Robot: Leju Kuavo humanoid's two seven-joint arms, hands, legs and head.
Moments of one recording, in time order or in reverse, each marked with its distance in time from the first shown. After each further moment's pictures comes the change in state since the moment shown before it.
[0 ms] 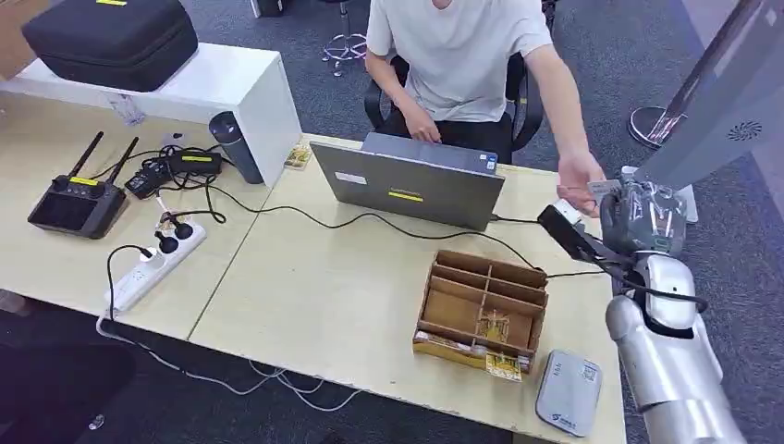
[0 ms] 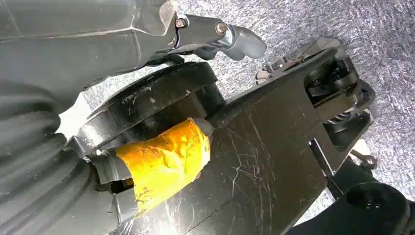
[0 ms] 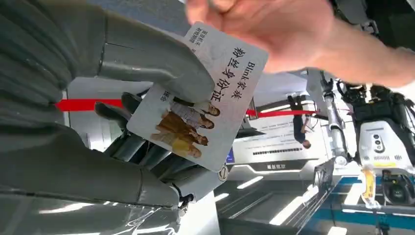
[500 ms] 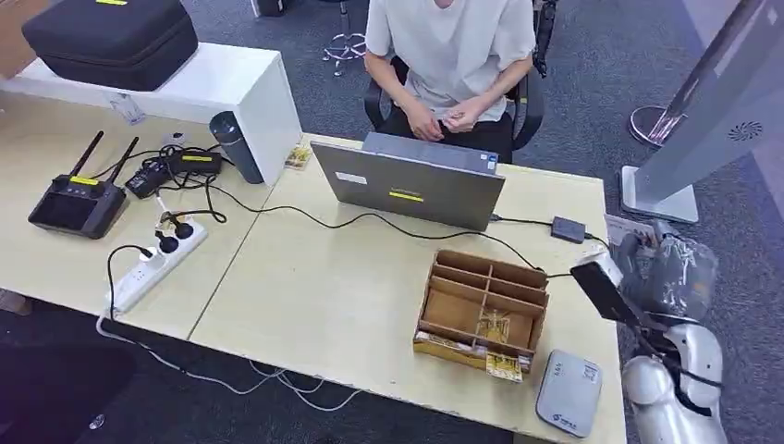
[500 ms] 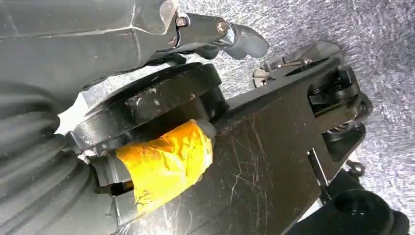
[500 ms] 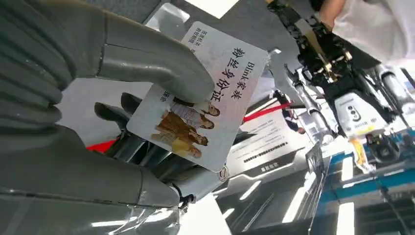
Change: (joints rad) left arm 0.025 -0.002 0.028 0.000 0.058 0.037 -0.013; right arm 0.350 -0.054 -0.115 -0.382 -0.312 -0.064 -0.216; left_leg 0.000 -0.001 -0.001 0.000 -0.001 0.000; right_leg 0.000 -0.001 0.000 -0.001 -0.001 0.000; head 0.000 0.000
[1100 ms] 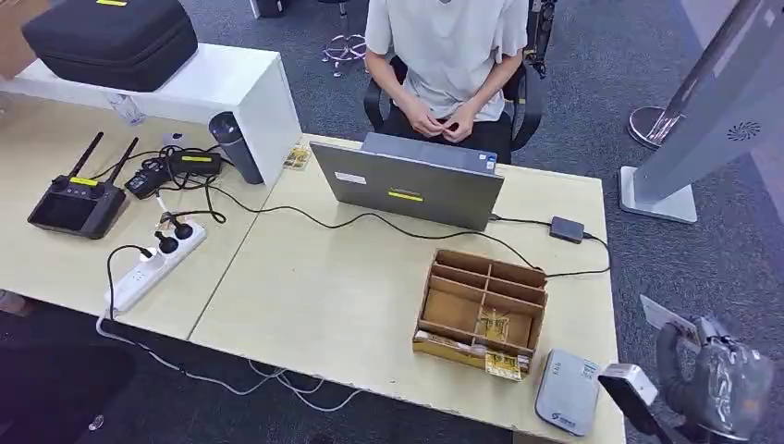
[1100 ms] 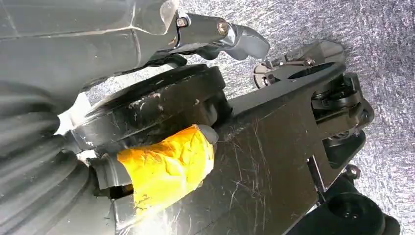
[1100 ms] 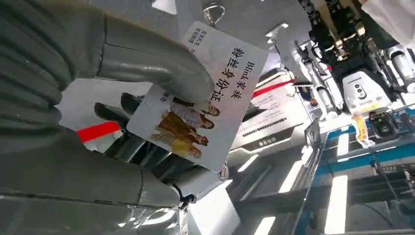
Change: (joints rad) left arm 0.005 0.006 0.007 0.000 0.026 0.002 -0.003; right arm 0.357 -0.007 -0.164 -0.232 0.040 -0.090 -0.172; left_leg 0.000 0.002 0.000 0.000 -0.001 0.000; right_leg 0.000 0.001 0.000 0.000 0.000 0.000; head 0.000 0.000
